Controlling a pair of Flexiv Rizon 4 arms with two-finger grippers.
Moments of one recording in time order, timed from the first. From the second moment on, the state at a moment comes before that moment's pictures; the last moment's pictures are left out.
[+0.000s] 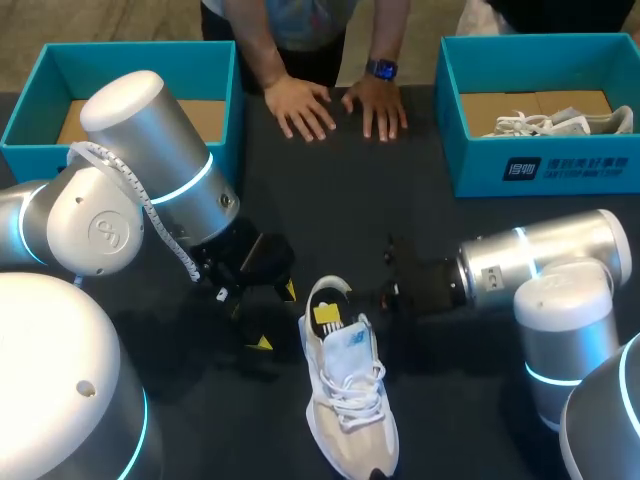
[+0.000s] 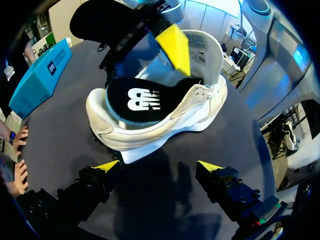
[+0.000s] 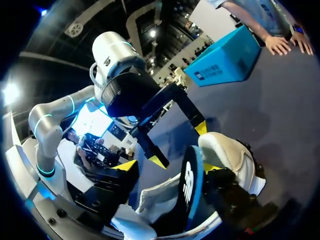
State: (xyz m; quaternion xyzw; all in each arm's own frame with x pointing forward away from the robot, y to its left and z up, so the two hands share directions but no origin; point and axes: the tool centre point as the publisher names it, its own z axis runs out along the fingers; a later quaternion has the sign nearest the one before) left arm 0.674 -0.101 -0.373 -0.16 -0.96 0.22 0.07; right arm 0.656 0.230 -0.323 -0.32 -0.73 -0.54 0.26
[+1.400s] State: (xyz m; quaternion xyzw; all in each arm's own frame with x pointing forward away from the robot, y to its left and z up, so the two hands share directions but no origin) left arm 0.674 -0.101 -0.373 -0.16 -0.96 0.22 0.07; right arm 0.658 0.219 -0.332 -0.35 -0.73 -0.53 0.26
